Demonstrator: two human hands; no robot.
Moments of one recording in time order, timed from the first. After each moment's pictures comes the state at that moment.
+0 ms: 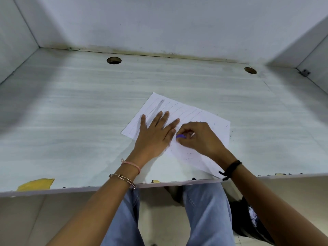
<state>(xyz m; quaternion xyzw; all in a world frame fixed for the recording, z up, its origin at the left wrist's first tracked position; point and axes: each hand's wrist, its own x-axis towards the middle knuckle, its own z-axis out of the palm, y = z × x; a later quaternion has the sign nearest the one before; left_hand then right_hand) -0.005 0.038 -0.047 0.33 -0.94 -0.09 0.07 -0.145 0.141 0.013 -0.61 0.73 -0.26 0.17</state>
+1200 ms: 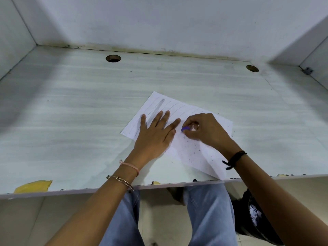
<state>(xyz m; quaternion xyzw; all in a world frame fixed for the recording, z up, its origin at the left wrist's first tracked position) -0.005 0.036 -0.051 0.32 -0.94 -0.07 0.06 -0.163 0.126 0.021 -0.59 0.75 -0.24 0.17</state>
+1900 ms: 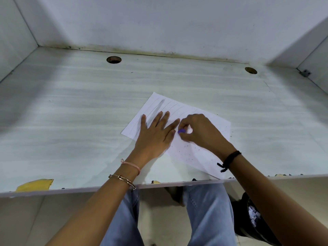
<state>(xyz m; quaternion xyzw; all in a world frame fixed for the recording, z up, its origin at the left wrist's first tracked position) -0.005 0.038 -0.045 0.32 -0.94 -0.07 0.04 -0.147 0.122 0.028 -0.63 0.75 -0.16 0.13</state>
